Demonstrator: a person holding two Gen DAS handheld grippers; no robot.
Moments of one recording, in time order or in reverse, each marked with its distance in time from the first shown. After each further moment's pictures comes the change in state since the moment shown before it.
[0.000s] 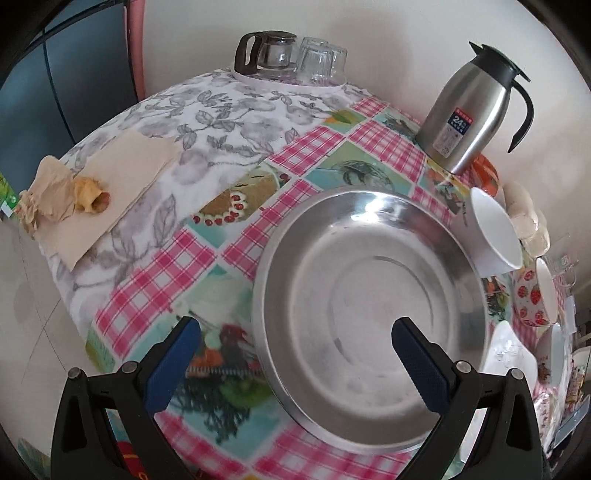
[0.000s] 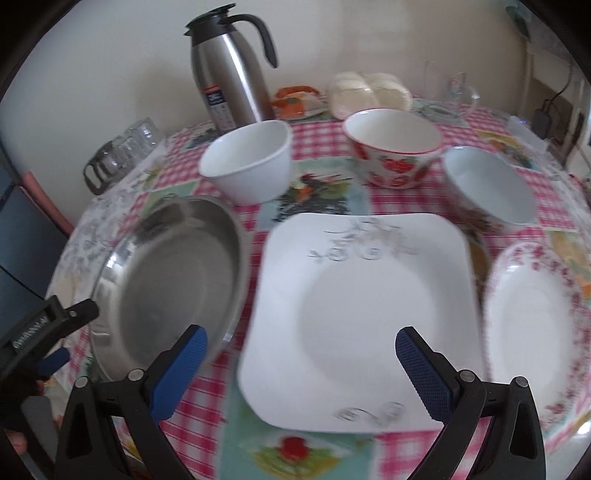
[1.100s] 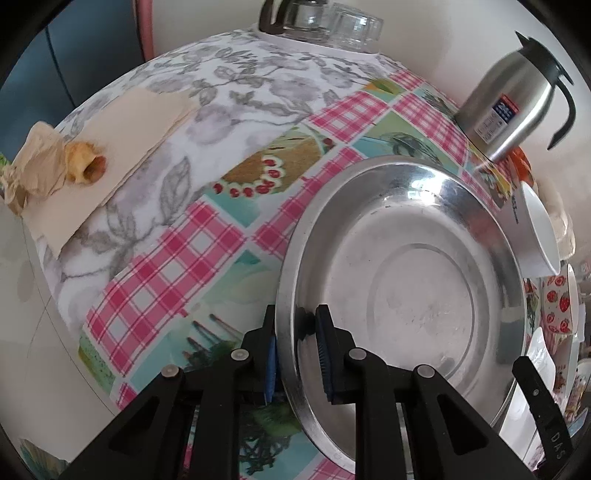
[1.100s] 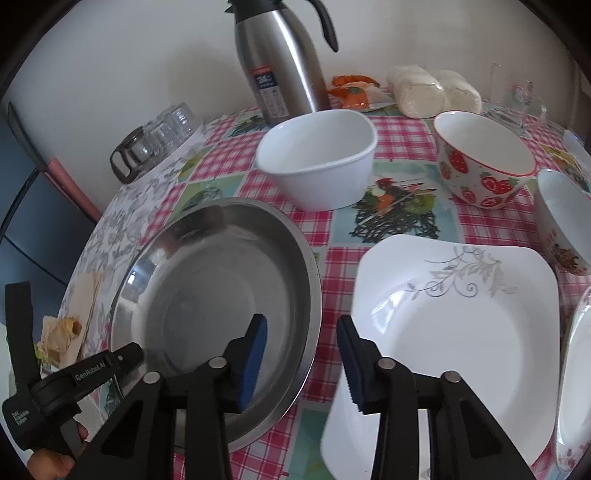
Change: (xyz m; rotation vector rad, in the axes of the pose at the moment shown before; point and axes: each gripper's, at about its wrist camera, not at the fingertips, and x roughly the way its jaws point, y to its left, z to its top) left arm 0.038 0.032 0.006 -0.063 0.116 0.030; right arm 0.039 0.042 0.020 -0.060 0.033 0.104
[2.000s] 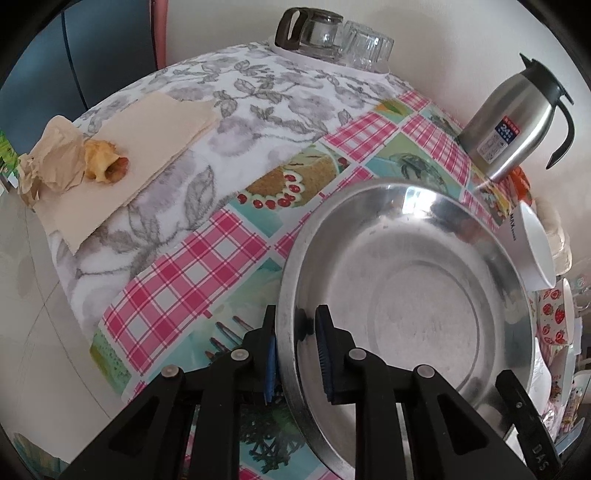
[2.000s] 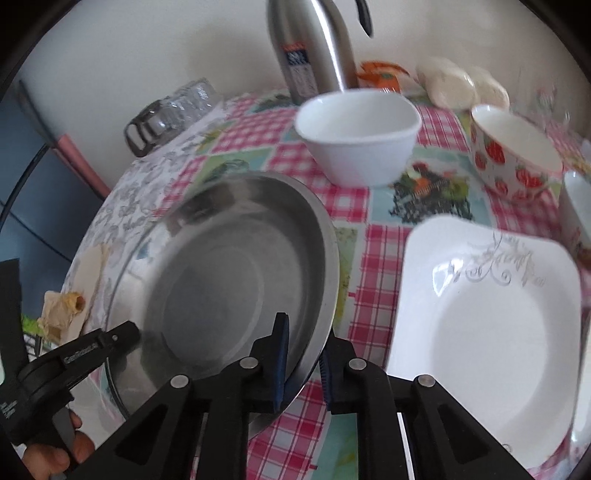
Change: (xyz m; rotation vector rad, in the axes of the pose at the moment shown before) left arm -0.017 0.012 -0.009 -0.040 -0.069 -0.008; right arm 0.001 0.024 -0.008 -0.063 0.034 0.034
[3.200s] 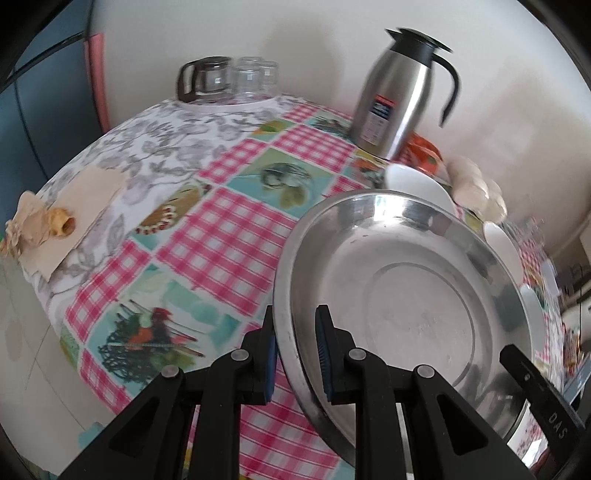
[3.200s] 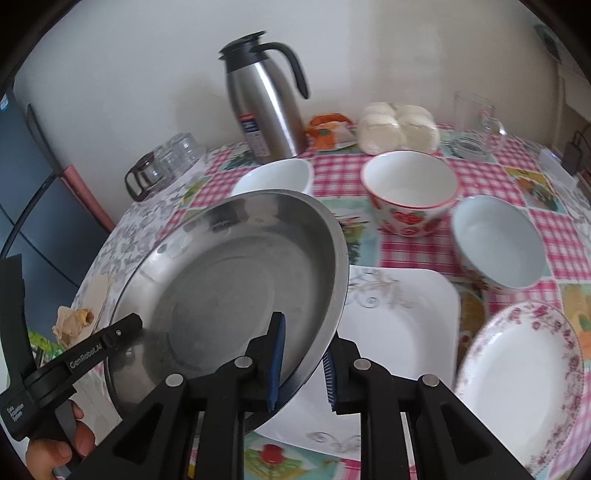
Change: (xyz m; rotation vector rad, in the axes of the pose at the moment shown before) left arm -0.059 -0.108 -0.056 0.241 -0.117 -0.105; right arm -0.090 -0.098 -0.002 0.043 -0.124 -0.020
